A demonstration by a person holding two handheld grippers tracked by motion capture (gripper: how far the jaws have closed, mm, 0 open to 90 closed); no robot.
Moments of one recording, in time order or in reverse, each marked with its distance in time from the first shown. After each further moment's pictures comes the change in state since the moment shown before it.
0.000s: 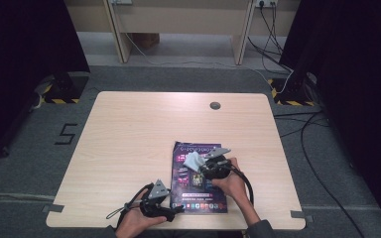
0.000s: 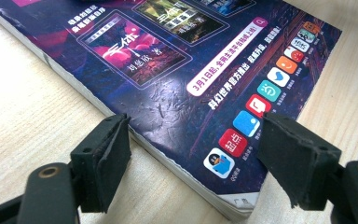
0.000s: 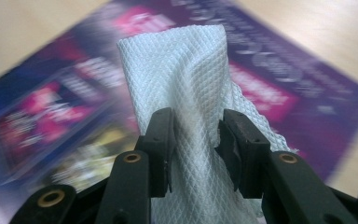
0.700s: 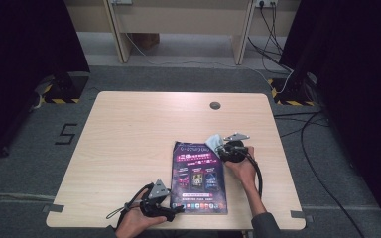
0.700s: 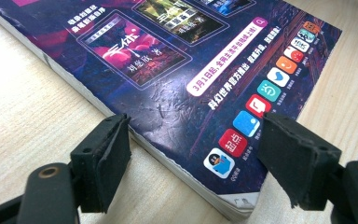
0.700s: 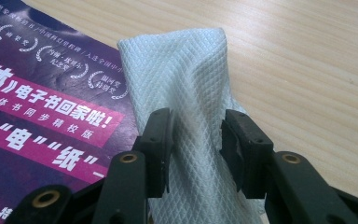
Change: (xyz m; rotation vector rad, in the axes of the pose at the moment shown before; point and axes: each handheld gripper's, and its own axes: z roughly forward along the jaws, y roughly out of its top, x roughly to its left) left arm 0.000 0.000 0.000 0.003 0.000 0.002; right arm -0.063 -0.001 0.005 -0.041 -0.187 0.180
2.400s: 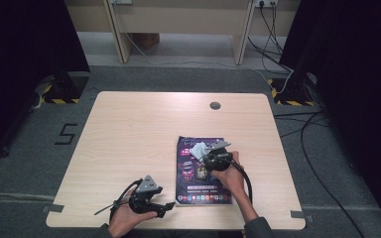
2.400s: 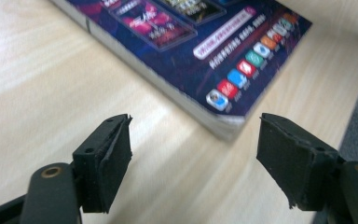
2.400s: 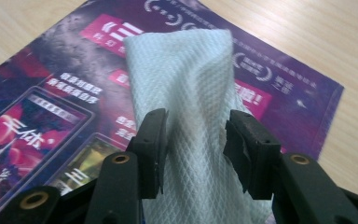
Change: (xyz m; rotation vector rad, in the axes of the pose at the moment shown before) left arm 0.017 -0.001 -0.029 0.007 -0.020 -0.072; right arm 0.057 0.003 -0.006 0.039 0.061 -0.152
